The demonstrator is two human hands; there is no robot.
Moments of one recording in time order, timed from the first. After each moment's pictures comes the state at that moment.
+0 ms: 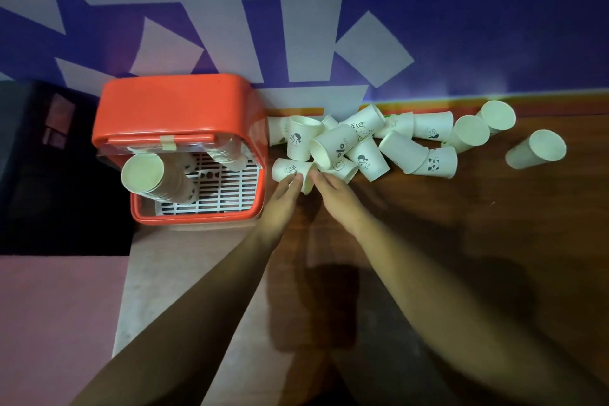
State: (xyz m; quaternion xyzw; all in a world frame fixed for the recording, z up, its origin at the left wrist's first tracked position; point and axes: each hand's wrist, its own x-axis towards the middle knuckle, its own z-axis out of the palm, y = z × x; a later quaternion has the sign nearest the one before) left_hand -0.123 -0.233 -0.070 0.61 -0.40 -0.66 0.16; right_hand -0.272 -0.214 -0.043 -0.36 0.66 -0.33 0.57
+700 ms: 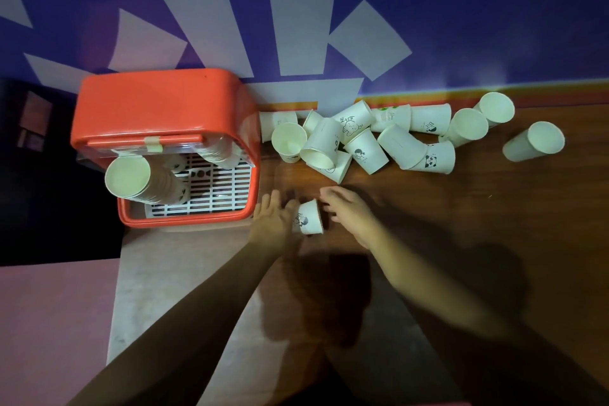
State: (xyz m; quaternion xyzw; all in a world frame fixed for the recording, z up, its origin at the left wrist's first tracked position) left_hand -0.115 -0.216 -0.085 0.52 -0.81 -0.23 -0.13; right_hand -0.296 -0.188 -0.060 -0.28 0.69 -0.27 0.61
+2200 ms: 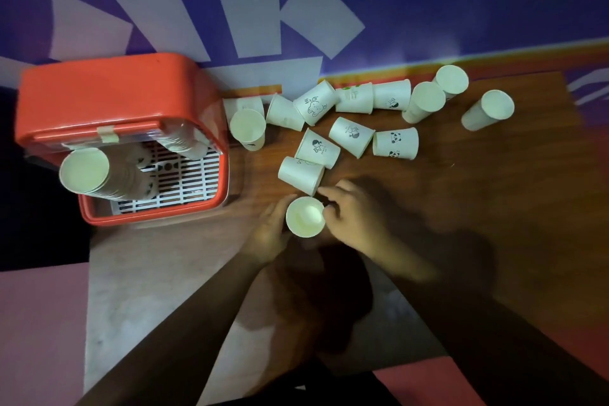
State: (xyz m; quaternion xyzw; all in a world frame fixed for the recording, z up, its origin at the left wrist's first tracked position) left_hand -0.123 -0.163 -0.095 0.45 -0.74 -0.50 0.08; right_hand -0.322 -0.114 -0.025 -0.61 0.74 -0.14 0.23
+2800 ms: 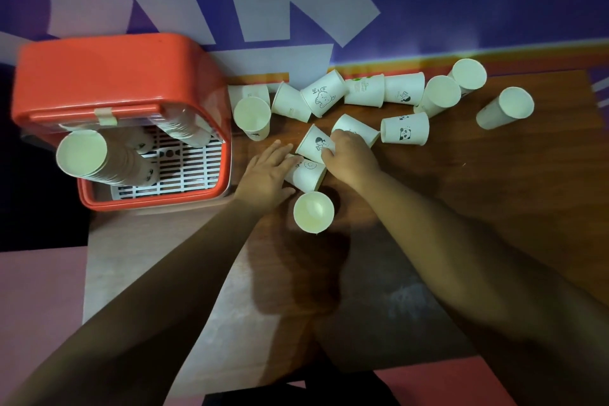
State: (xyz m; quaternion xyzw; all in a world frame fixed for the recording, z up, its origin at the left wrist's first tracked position) left_hand -0.143 -0.241 -0.087 0.42 -0.87 -0.25 -0.04; right_hand -0.345 -0.214 -0.054 -0.55 0.79 -0.08 0.26
